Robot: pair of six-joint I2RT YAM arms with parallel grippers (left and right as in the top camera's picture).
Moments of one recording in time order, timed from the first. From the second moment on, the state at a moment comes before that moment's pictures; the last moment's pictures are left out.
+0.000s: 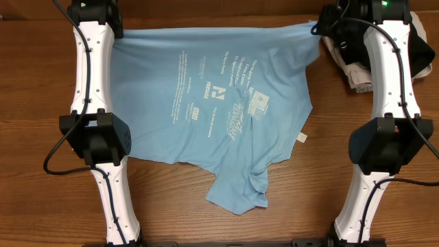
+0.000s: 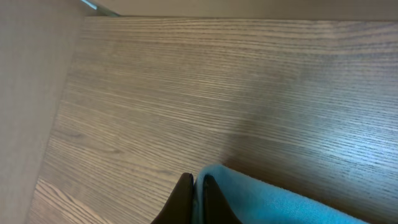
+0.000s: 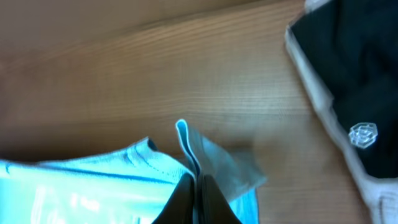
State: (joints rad) left arm 0.05 2.43 2.59 -1.15 -0.47 0.00; right arm -0.05 2.24 2.37 -1.18 -0.27 0.13
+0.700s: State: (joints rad) left arm 0.15 2.43 2.49 -1.44 -0.30 -0.03; right arm 0.11 2.23 2.30 -1.59 -0.13 0.24
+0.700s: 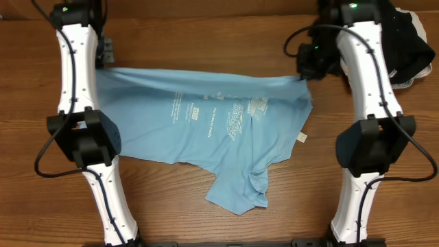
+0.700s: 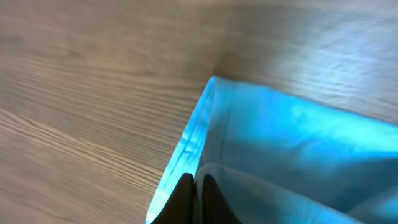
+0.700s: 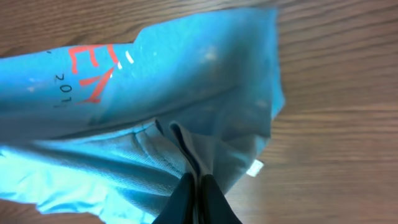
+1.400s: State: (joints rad) left arm 0.17 2.43 2.30 -1.41 -0.19 0.11; right arm 0.13 2.23 1.97 -1.50 -0.11 0.30
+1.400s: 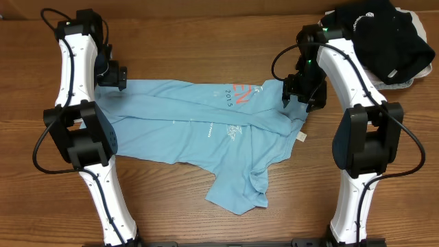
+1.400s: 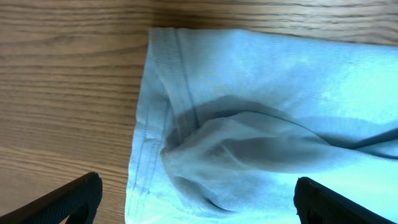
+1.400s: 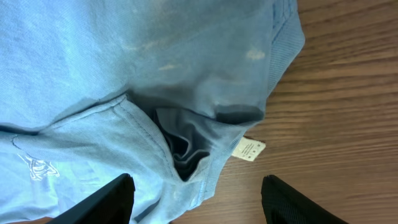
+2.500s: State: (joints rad) left arm 0.18 2.43 2.17 -1.26 -0.07 0.11; right arm 0.13 2.23 1.97 -1.35 -0.11 0.23
